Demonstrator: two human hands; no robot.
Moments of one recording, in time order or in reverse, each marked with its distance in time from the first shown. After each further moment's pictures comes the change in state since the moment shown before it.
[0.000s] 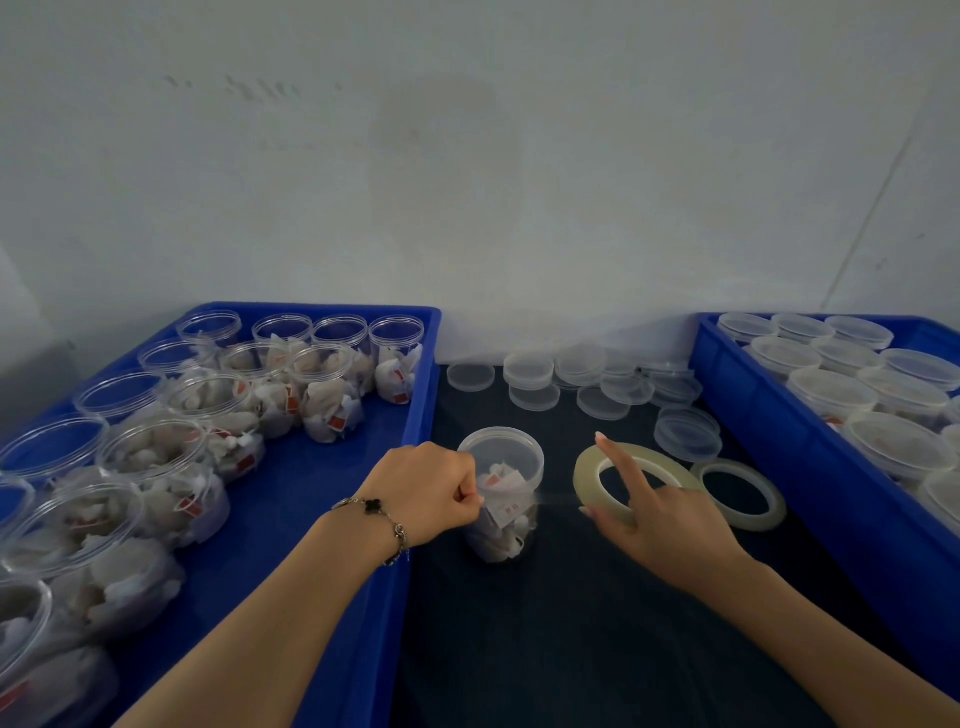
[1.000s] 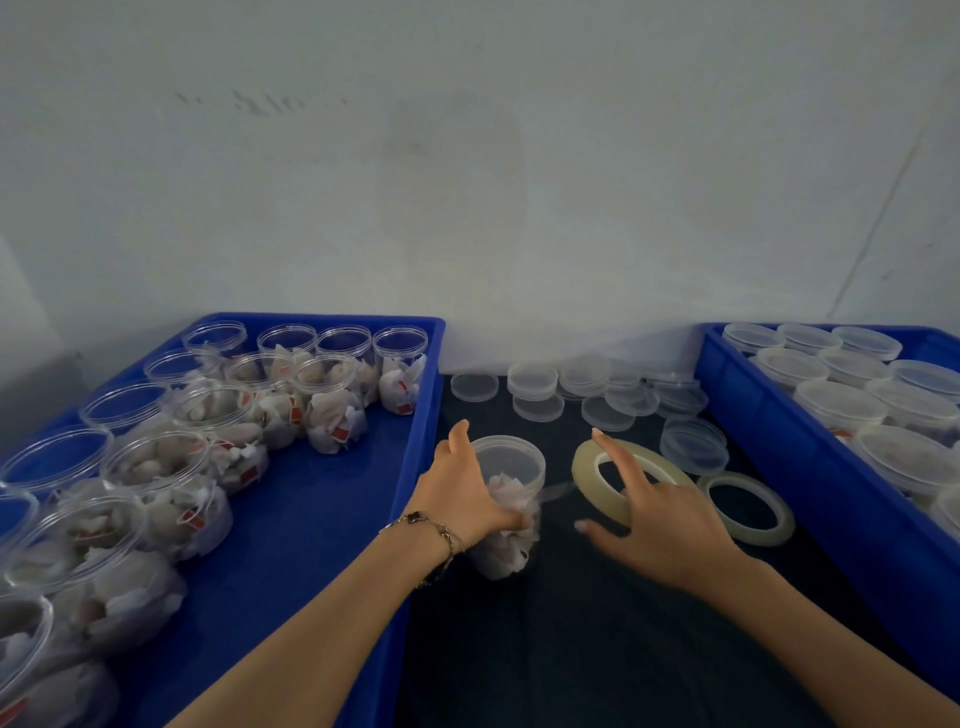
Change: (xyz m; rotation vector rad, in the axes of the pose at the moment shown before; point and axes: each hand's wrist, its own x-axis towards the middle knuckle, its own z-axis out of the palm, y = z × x) left_hand 0.024 0.022 0.024 -0.530 0.081 -0.354; right_hand 0.017 -0.005 -0.011 0.122 -0.082 0.070
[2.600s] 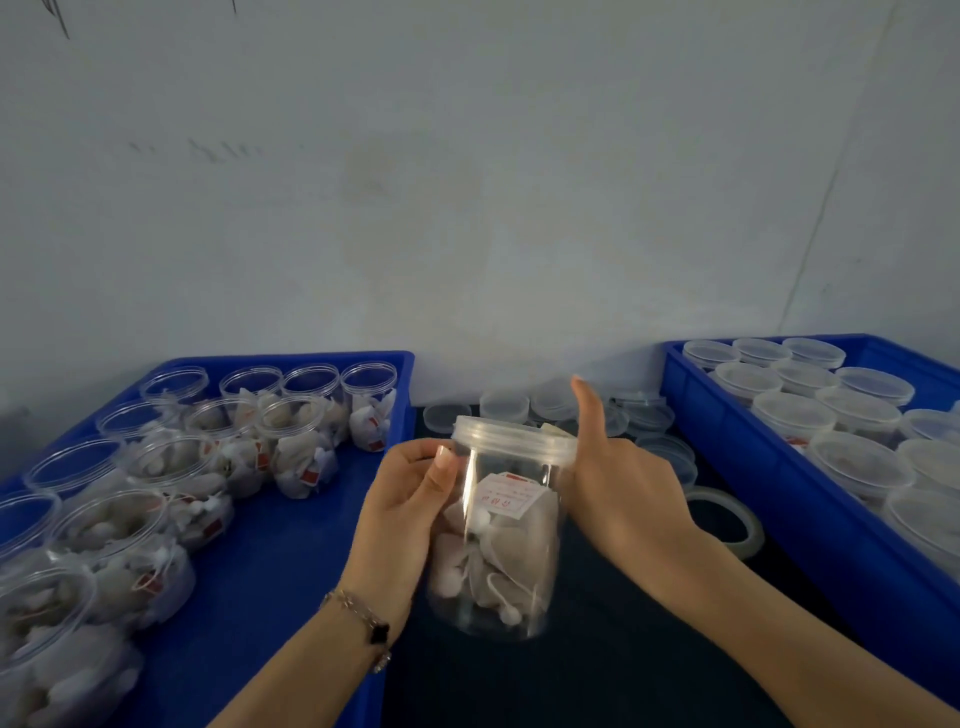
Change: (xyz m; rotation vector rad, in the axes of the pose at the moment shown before) left_hand -0.046 0.036 -0.036 -0.977 0.132 0.085; right_hand 0.018 -0.064 -0.065 0.062 0.091 0.205
